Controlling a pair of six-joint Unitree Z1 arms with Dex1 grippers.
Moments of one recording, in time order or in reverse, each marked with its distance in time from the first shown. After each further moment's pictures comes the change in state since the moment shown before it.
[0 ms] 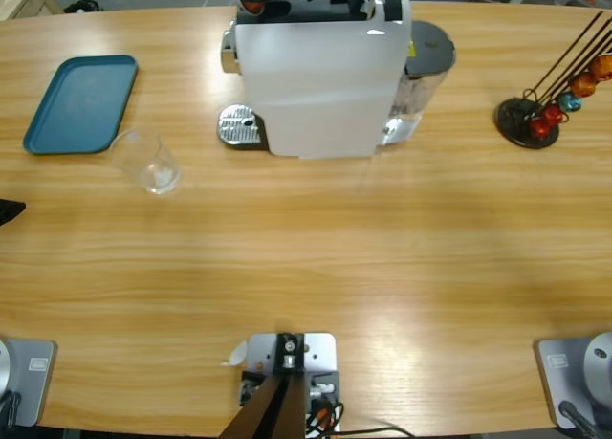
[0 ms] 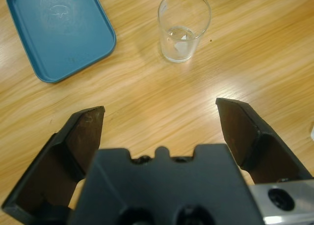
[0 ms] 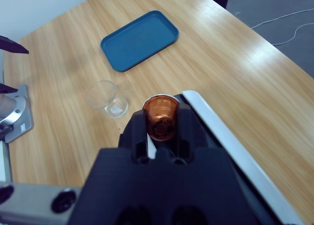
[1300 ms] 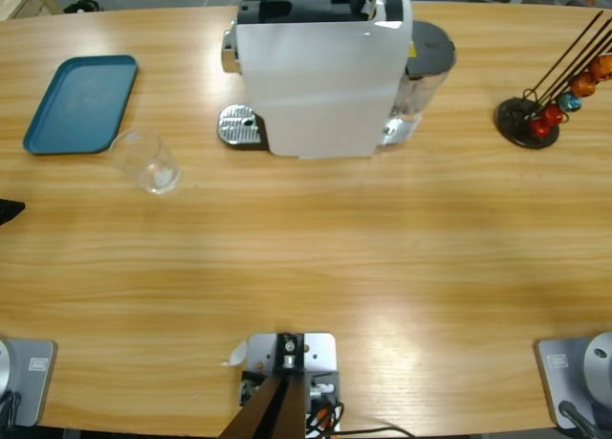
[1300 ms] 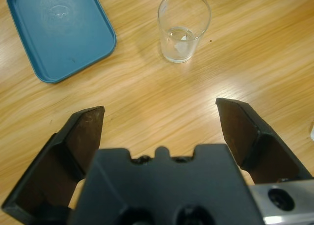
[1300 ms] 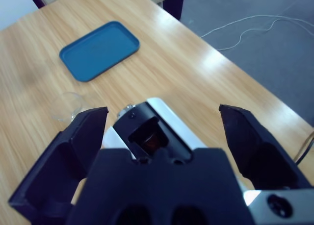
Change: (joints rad) arm 0 0.000 -0.002 0.000 0.000 0.000 0.000; arm 1 0.066 -0.071 -0.015 0.029 -0.285 0.019
